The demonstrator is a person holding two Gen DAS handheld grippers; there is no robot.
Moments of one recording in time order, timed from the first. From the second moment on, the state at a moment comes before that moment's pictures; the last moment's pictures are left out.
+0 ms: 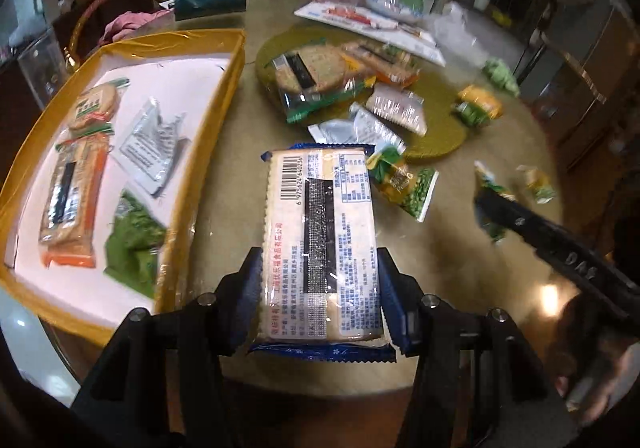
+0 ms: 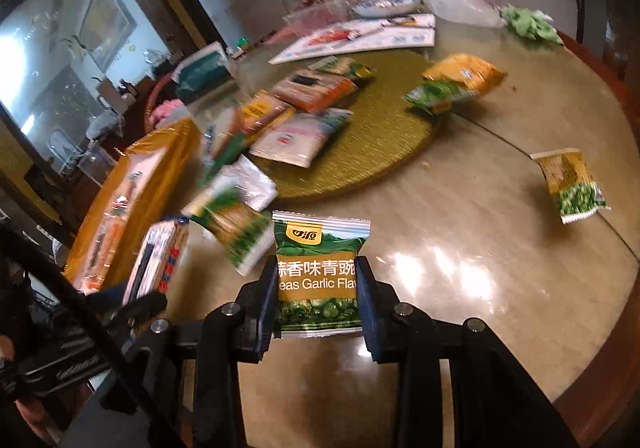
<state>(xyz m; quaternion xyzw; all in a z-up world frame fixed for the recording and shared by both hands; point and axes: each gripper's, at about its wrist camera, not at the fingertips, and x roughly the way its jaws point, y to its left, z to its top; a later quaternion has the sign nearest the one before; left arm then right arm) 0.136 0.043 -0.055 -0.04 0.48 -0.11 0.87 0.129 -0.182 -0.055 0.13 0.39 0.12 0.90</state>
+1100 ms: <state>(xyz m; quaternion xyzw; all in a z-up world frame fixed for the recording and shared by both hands) 0.191 0.229 -0.004 -0.16 0.41 -0.02 0.90 0.218 0.036 -0.008 0.06 0.38 0.28 0.88</state>
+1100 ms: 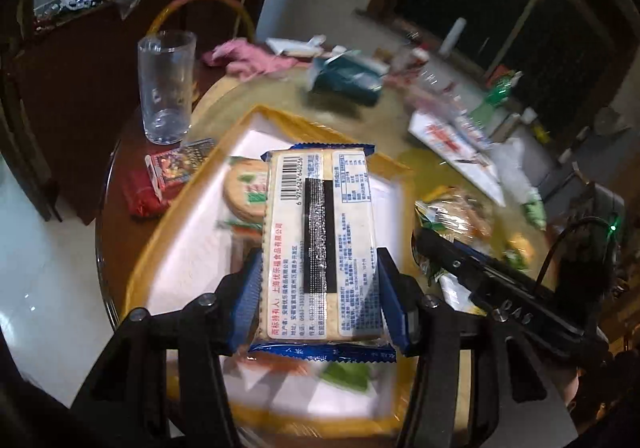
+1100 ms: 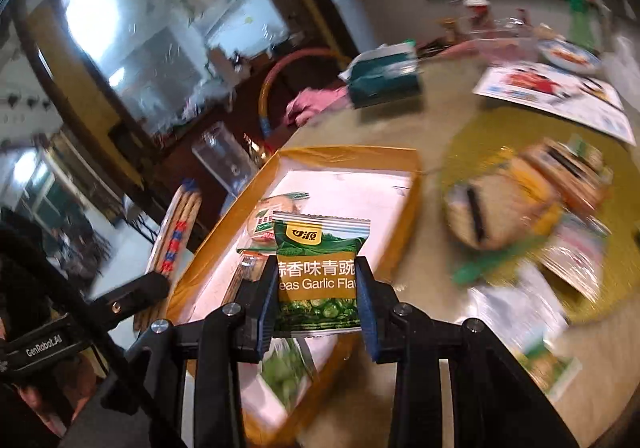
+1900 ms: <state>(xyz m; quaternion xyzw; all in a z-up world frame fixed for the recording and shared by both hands) 0.297 0.214 -0.022 -0.20 0.46 -0.07 0.86 0.265 0.030 -0.022 0.10 0.40 0.27 0.87</state>
